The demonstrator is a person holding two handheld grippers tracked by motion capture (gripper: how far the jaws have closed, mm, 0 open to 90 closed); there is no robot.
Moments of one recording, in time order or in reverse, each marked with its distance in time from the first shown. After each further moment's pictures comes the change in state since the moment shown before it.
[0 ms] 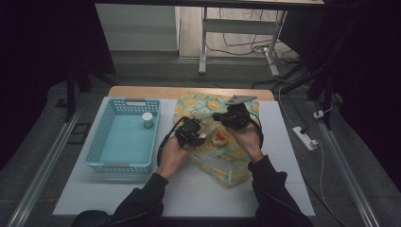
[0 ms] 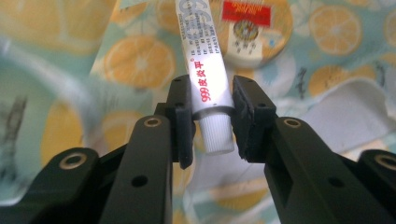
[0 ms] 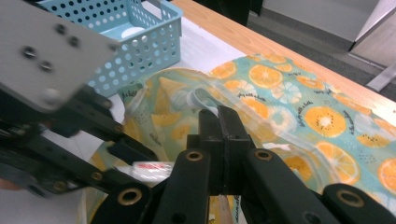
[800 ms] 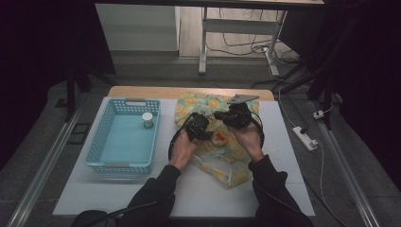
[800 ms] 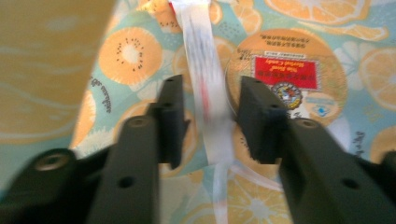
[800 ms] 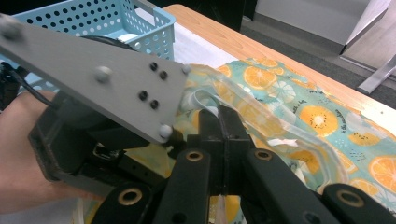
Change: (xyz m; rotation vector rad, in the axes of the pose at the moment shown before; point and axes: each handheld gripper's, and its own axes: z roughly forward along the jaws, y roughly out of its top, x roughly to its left) left arm 0.006 0.022 0.038 -0.069 0.073 0.048; right arm -0.003 0.000 -0.003 -0.018 -0.024 0.017
